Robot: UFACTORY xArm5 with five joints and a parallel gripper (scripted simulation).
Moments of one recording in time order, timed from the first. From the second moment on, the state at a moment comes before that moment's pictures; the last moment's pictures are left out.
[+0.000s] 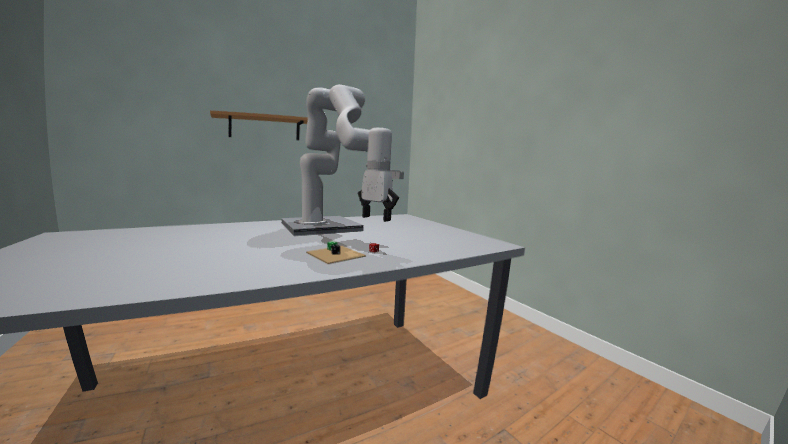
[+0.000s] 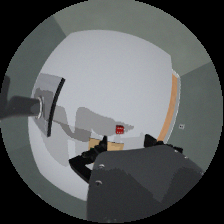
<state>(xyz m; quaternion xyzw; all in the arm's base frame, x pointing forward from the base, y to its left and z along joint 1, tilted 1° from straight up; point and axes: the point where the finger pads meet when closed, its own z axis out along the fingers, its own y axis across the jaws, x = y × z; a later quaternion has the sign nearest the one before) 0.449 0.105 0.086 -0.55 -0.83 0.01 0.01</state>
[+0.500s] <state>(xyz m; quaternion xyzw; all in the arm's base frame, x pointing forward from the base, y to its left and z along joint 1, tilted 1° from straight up) 0.447 0.105 0.081 -0.72 -0.69 0.01 0.01</state>
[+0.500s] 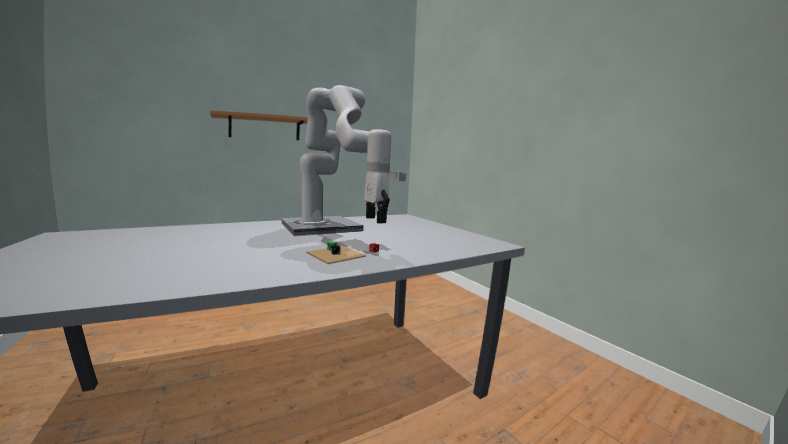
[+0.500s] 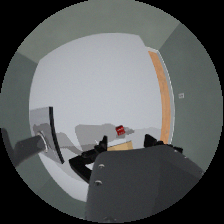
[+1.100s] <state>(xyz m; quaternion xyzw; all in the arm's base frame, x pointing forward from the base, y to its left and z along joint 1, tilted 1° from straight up) 0.445 0.103 0.074 -0.88 -0.47 0.01 0.00</state>
